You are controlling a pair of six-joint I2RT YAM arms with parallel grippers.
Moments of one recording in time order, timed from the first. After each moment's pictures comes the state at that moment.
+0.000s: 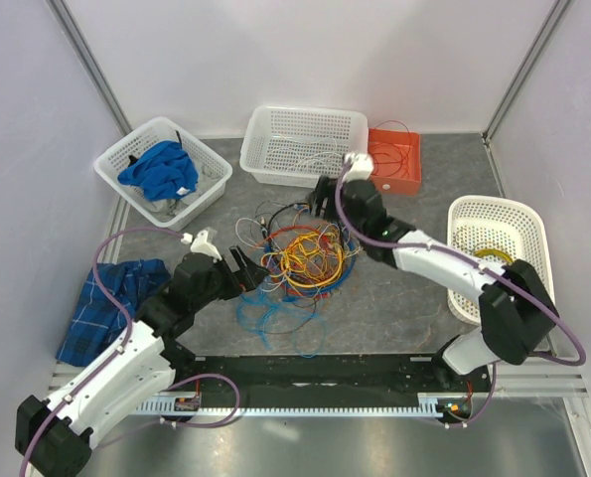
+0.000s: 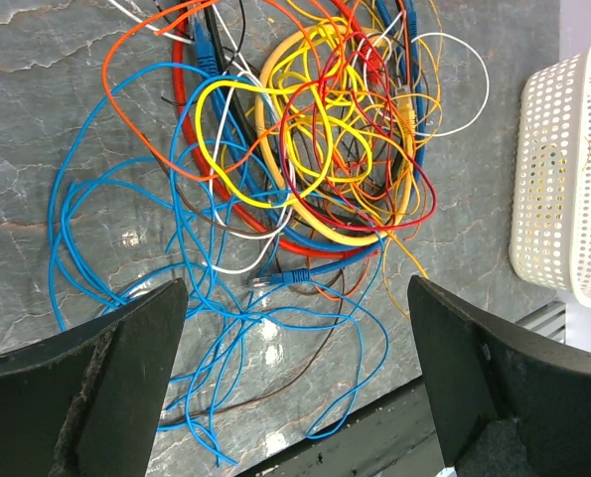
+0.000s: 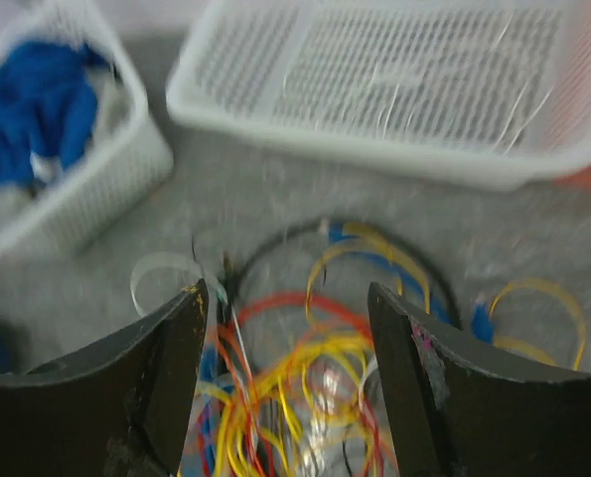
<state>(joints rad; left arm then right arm) -0.57 0.66 0.41 -0.27 -0.01 -0.85 0.65 1.50 1.07 0.17 0.29 0.48</state>
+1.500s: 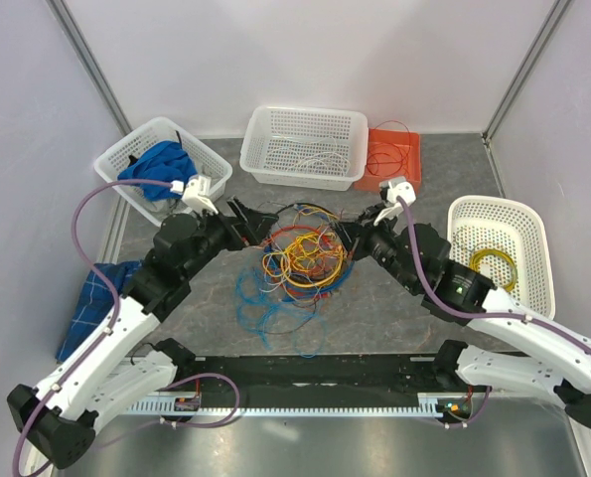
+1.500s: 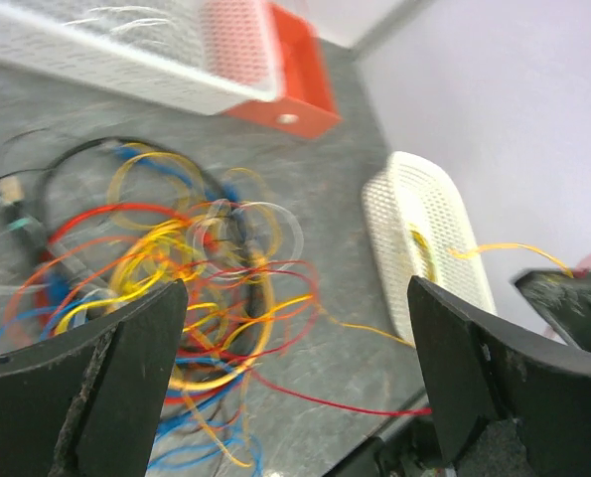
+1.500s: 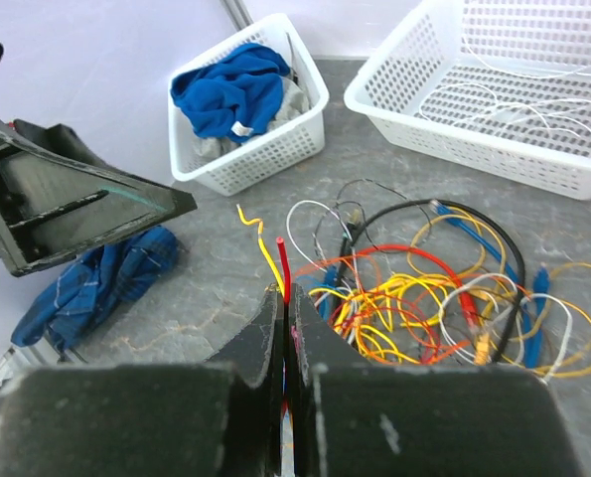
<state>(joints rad) -0.57 0.81 0.80 -0.16 -0.01 -0.72 0.96 0.92 0.93 -0.08 0.32 0.44</state>
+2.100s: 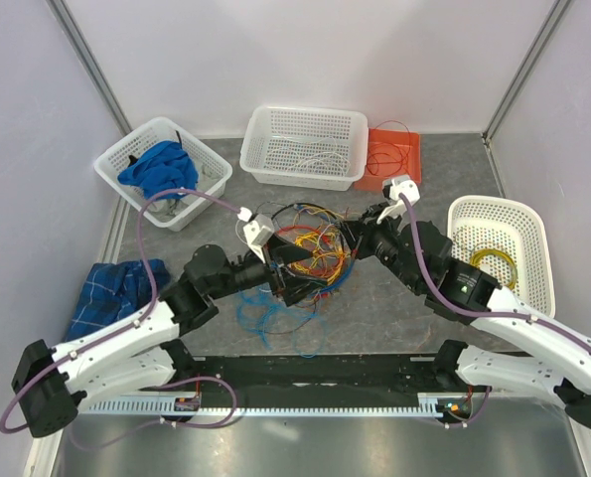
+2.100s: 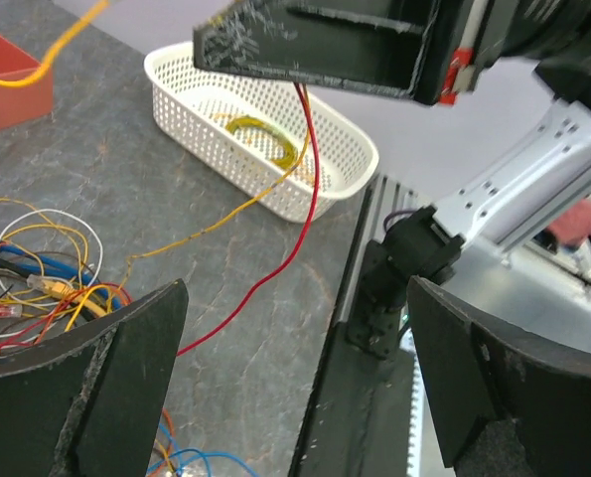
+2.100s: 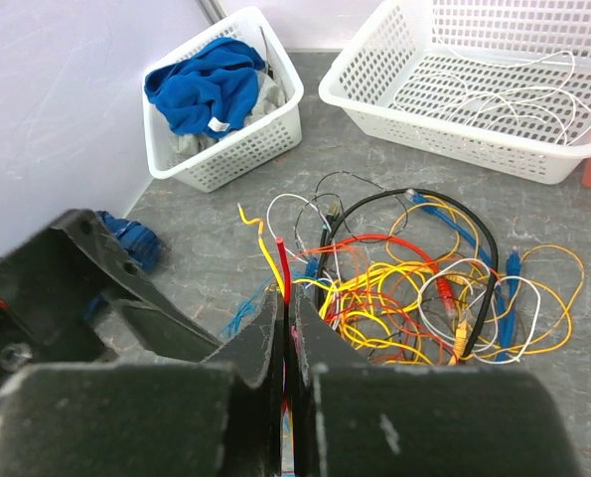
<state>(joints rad) -0.87 0.88 0.56 0.40 0.35 -0.44 0.96 0.91 0.96 -0.18 0.37 0.45</state>
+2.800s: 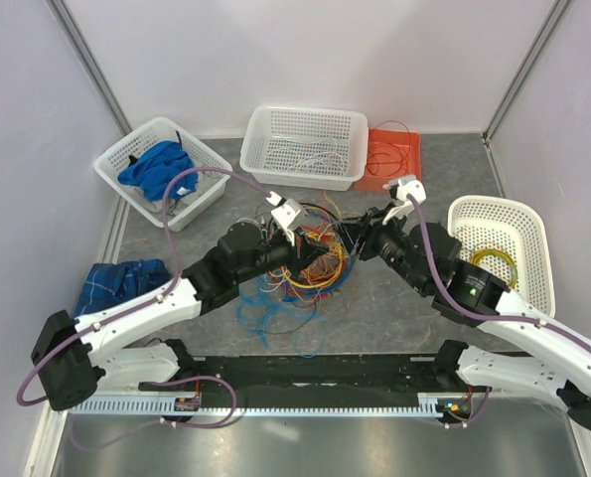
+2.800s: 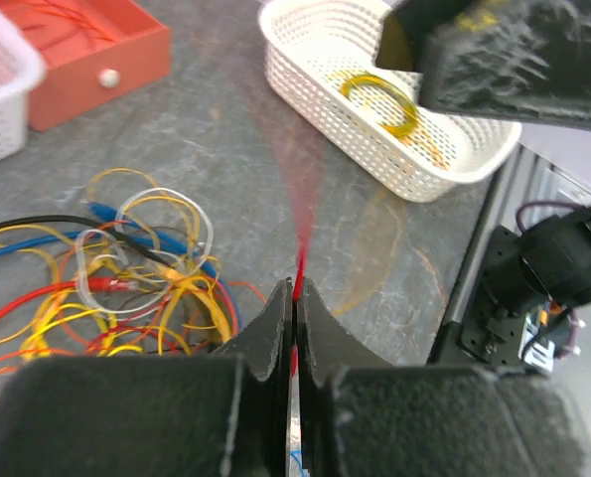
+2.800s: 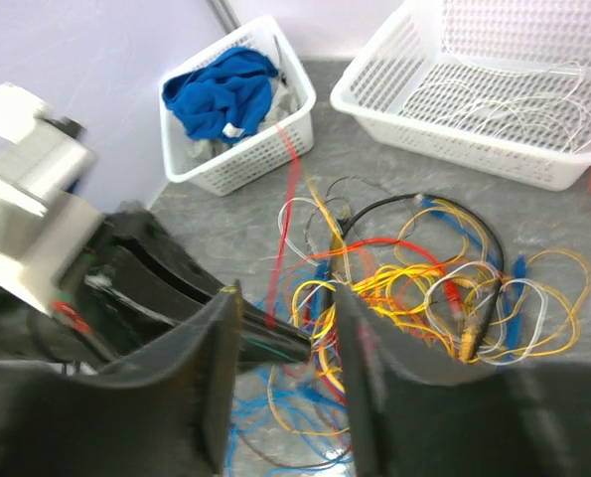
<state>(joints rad) -0.91 1.13 0.76 0.23 0.17 -0.23 0.96 0.88 0.98 -0.20 0.34 0.46</state>
